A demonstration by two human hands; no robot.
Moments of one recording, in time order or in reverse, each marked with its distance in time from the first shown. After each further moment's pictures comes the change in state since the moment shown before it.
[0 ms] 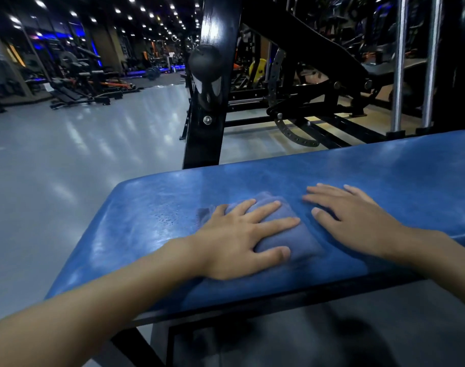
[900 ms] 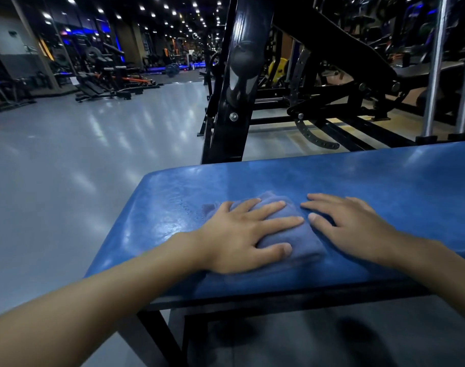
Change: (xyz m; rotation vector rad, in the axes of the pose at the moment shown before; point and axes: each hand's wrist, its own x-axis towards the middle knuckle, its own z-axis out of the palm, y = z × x) left_hand -0.030 -0.024 0.005 0.002 0.062 -0.024; right_hand 0.006 -0.045 0.014 0.056 -0.039 -0.016
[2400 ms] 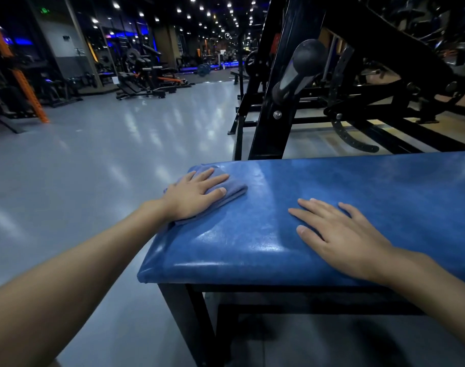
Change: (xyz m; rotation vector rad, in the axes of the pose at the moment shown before) left_hand -0.064 -0.162 -0.003 -0.157 0.009 -0.598; right_hand -0.001 -0.086 0.028 -0.109 -0.134 -0.139
